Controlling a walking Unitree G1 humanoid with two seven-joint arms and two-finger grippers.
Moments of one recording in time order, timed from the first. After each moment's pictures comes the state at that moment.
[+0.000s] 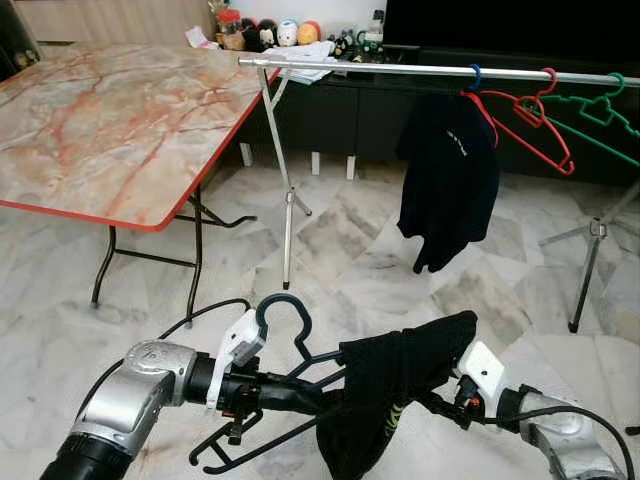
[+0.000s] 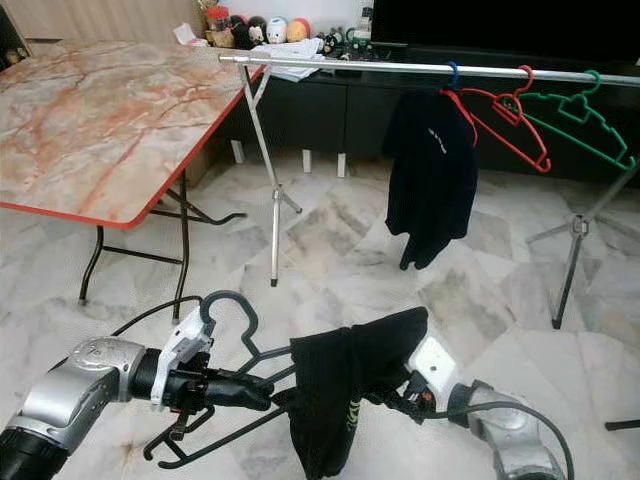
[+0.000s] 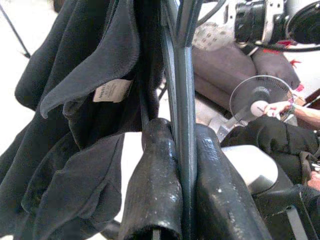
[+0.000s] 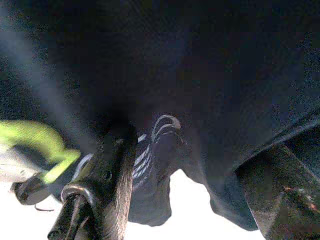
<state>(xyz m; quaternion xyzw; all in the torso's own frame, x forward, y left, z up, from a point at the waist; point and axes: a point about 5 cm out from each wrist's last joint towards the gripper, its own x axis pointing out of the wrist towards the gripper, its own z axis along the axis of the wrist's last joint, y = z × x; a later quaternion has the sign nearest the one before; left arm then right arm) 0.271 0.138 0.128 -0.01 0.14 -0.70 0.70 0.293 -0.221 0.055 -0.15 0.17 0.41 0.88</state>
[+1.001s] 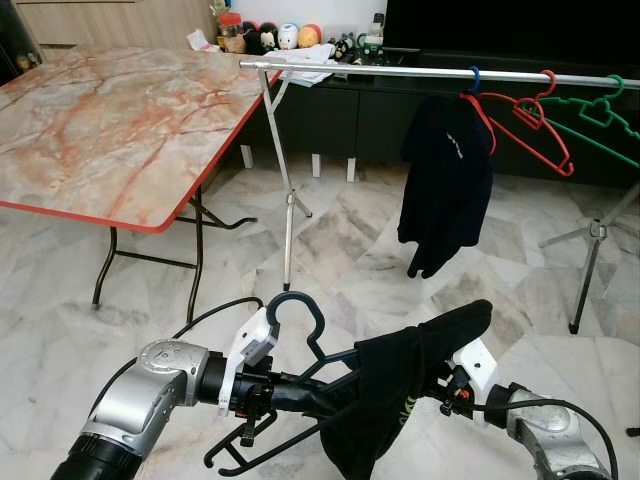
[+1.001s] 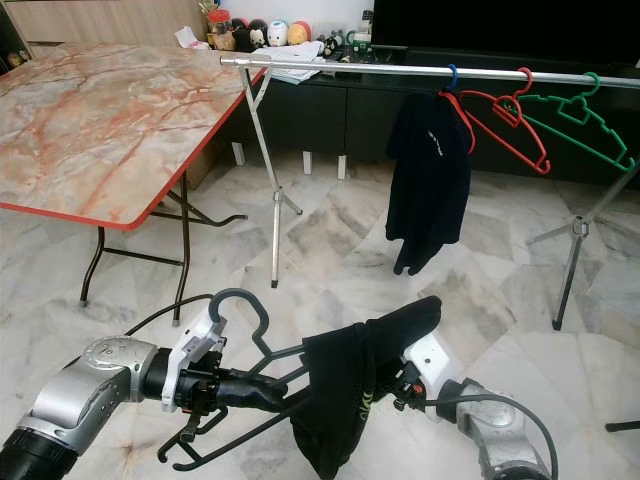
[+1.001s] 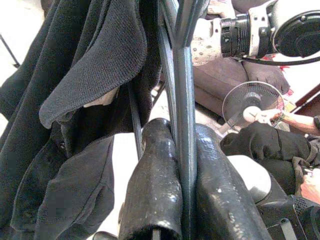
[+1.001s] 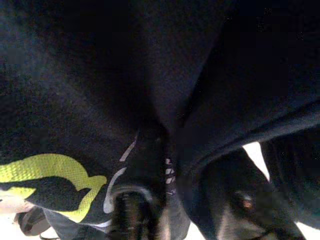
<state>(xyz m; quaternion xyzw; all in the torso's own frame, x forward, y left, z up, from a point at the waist) 0.269 0.126 0.131 -0.02 0.13 -0.71 0.69 0.298 -0.214 0.053 -0.10 0.16 0.40 0.90</state>
